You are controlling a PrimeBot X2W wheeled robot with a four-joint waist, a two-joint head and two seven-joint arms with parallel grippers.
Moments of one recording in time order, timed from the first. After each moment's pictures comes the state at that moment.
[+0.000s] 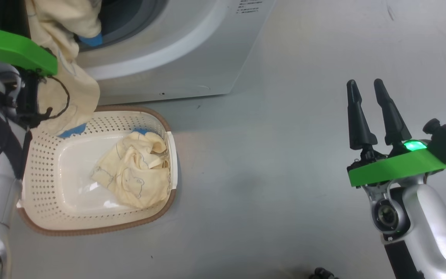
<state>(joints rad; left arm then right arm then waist) -1.07 0.29 -0.35 0.84 -0.63 -0.13 -0.25 -0.29 -0.09 0.16 0.09 0.52 0.13 -0.26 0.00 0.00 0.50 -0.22</state>
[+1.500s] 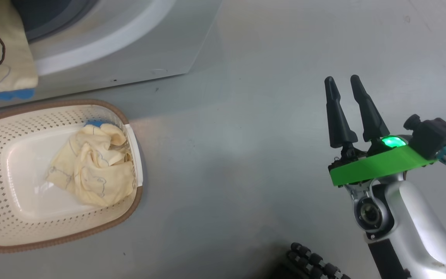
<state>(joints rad) -1.29 0.36 -0.29 0.96 -0.39 -0.12 -0.26 -0.32 -0.05 0.23 0.08 0.56 0.13 -0.26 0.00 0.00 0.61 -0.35</state>
